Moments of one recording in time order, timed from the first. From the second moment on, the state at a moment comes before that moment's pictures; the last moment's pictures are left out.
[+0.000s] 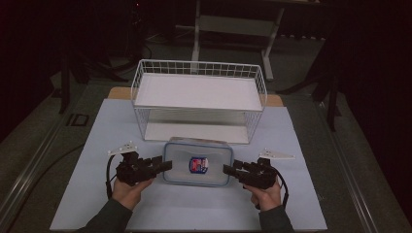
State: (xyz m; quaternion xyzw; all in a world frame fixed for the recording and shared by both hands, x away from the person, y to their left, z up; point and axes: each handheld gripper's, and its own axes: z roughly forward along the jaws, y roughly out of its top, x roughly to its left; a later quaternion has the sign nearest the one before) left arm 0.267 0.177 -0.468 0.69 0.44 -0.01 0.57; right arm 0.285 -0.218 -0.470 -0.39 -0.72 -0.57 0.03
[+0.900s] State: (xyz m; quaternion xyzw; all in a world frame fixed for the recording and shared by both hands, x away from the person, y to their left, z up) left arm 0.271 0.175 -0.420 0.70 0.41 0.02 0.59; right arm 0.287 -0.219 -0.427 -0.37 -0.71 -0.60 0.00
